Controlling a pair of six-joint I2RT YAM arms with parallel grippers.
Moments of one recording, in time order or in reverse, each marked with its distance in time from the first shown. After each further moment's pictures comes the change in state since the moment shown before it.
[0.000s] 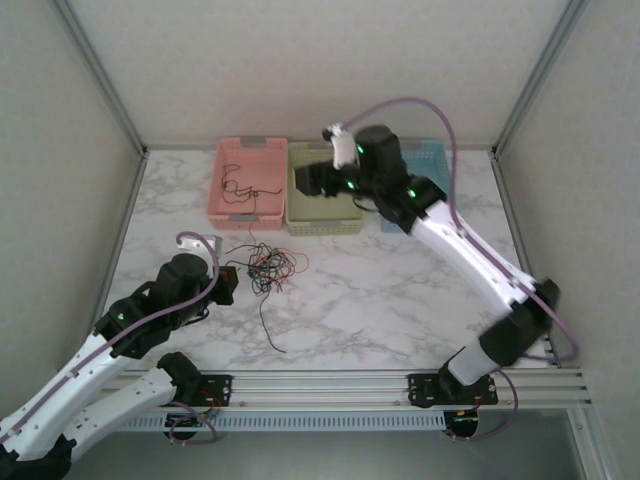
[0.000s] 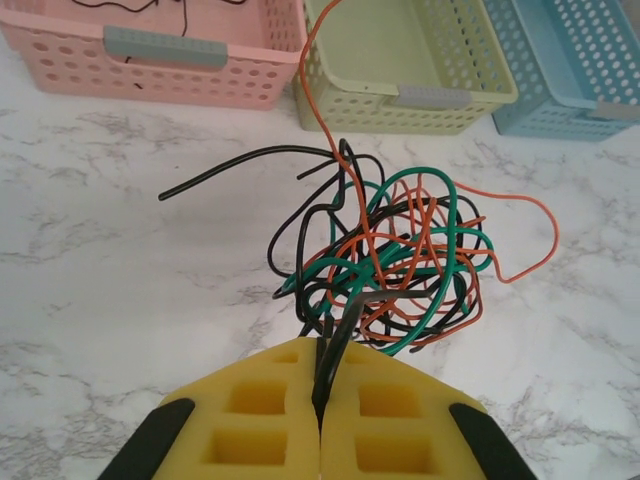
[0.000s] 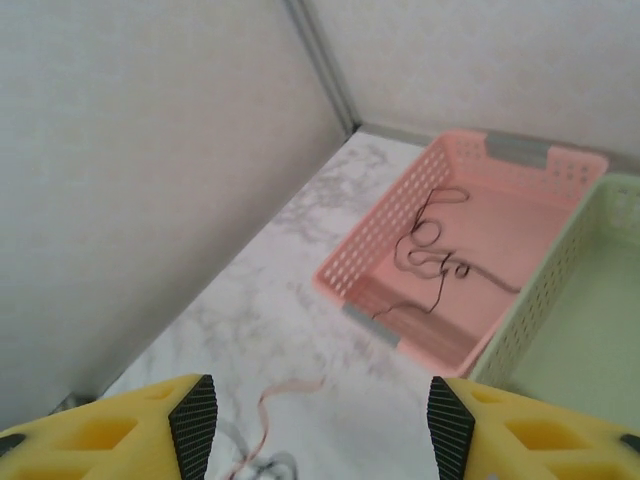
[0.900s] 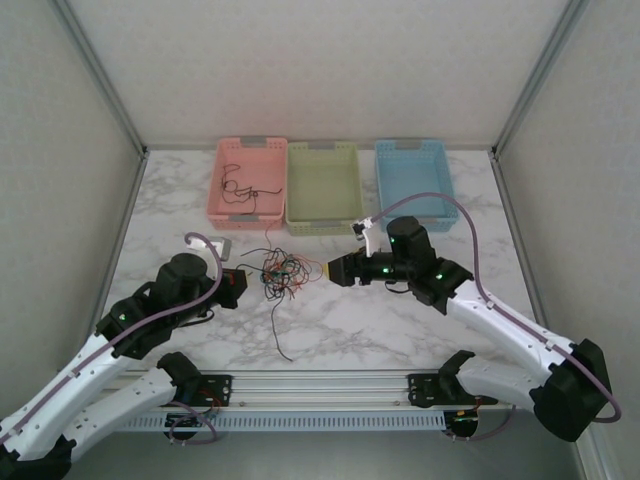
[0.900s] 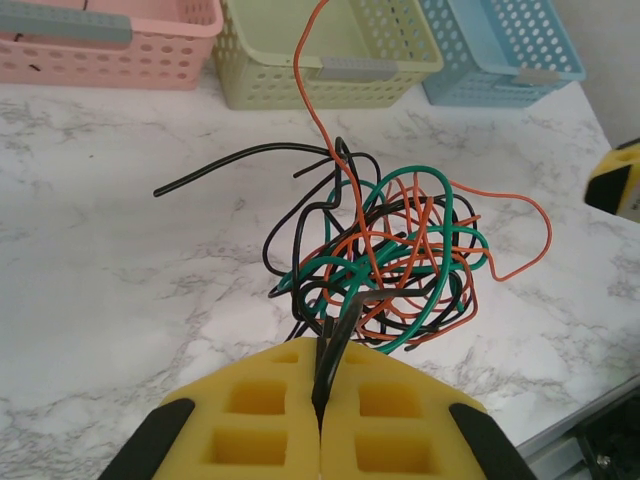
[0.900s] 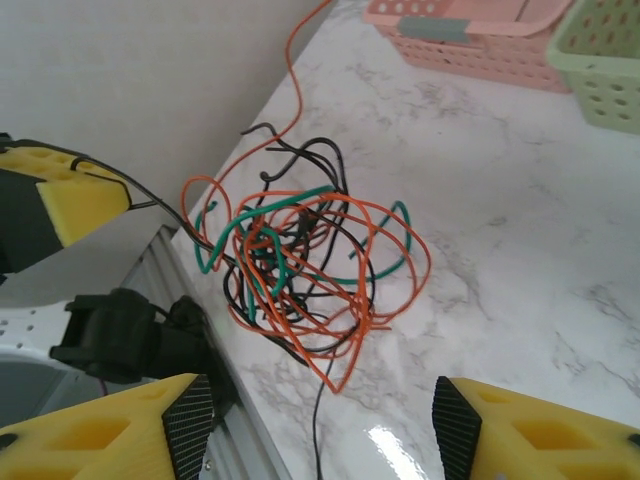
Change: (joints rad) left arm 0.000 -0.007 -0.016 0.057 0.141 0.021; right arm 0.003 -0.391 -0.727 0.202 -0.248 0.151
